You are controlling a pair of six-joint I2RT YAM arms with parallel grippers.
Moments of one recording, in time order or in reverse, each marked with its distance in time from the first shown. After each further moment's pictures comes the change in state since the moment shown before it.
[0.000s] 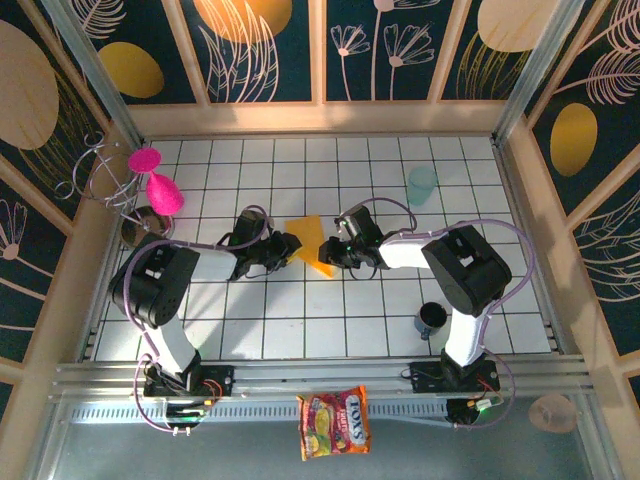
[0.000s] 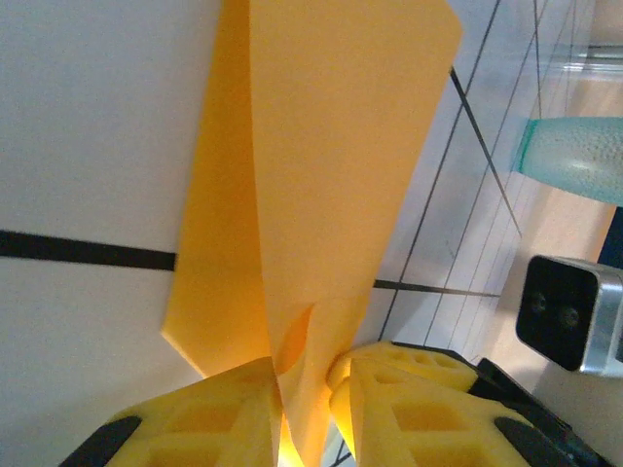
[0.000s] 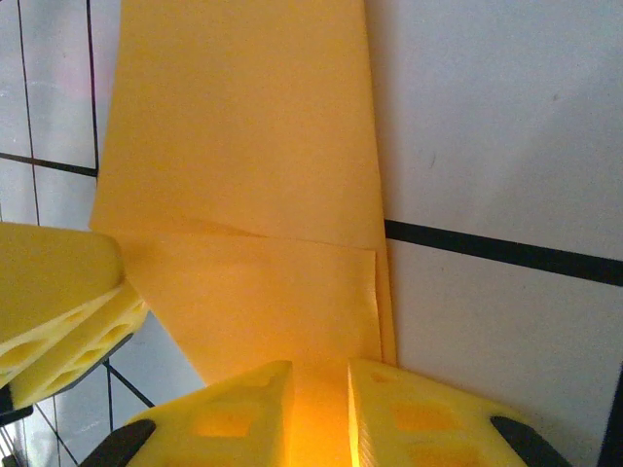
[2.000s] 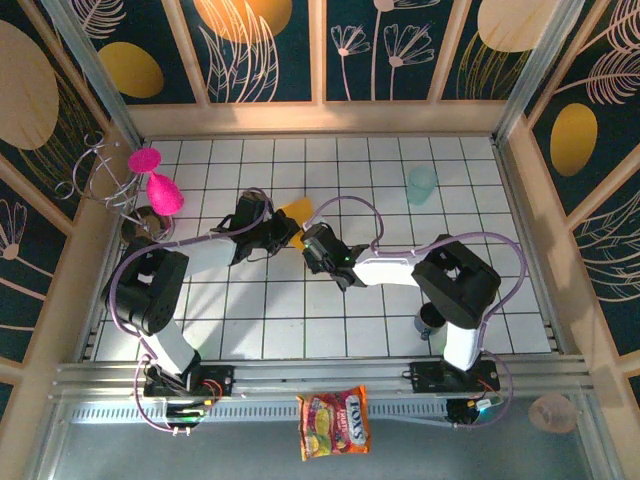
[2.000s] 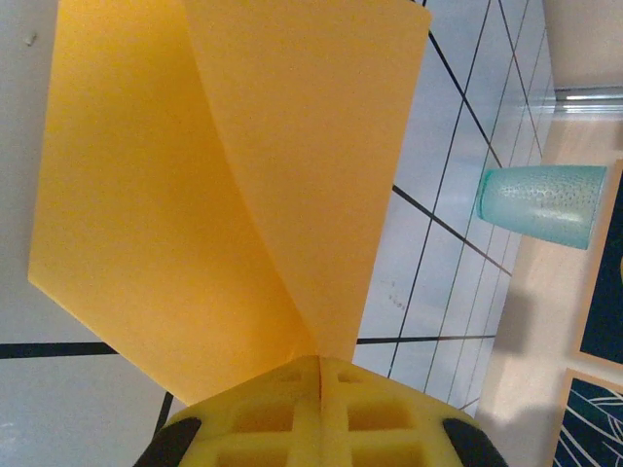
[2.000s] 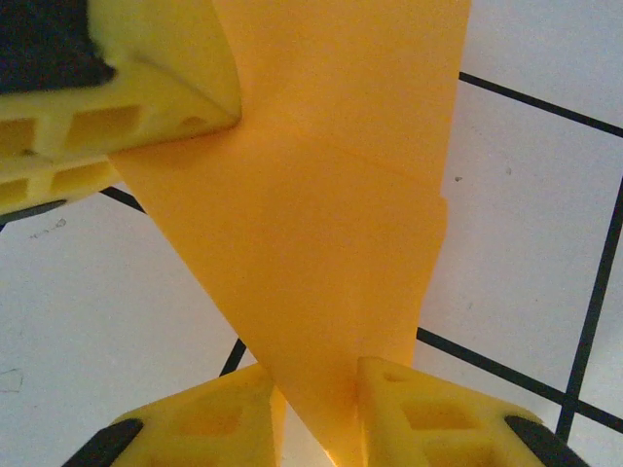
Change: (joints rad) left arm -0.003 -0.067 0.161 -0.205 -0.112 0.064; right arm 0.278 -0.013 0.087 -0.055 0.686 -0.421
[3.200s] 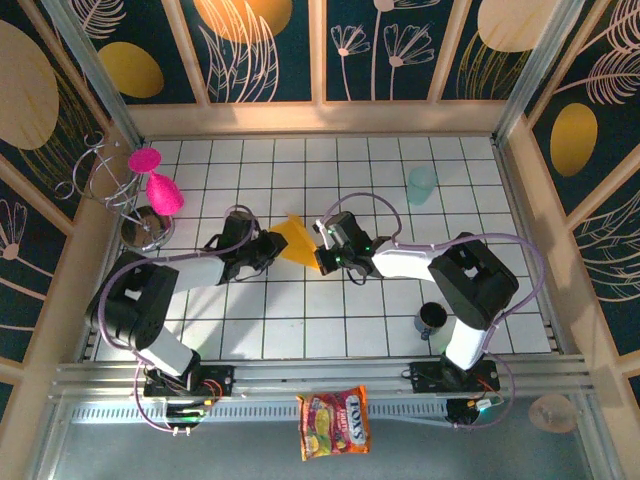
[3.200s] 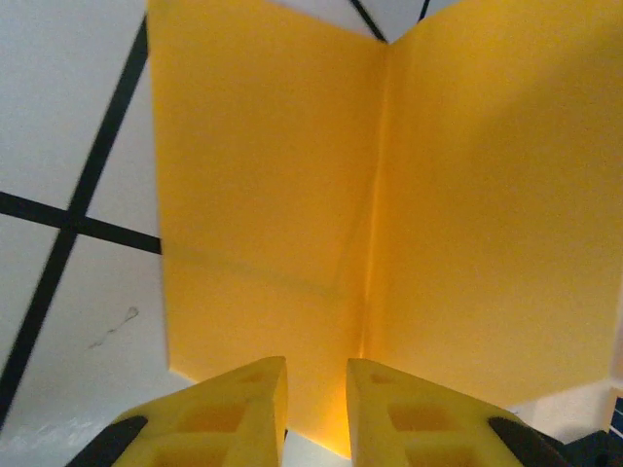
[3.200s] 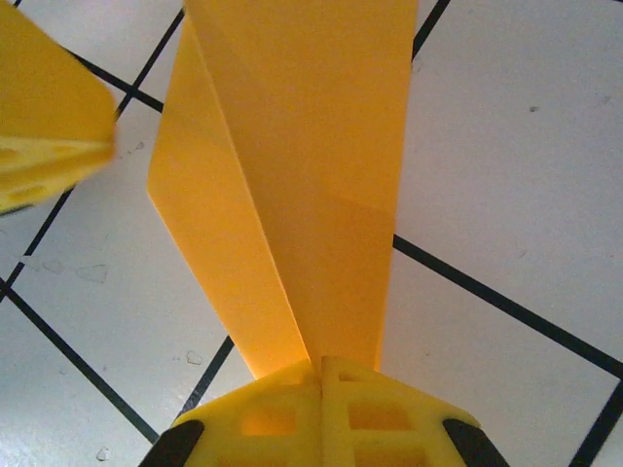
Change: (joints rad) left arm 0.024 -0.090 -0.216 0.087 -0.035 0.003; right arm -0.144 -0.074 -0.077 -0.002 -0.409 -0.064
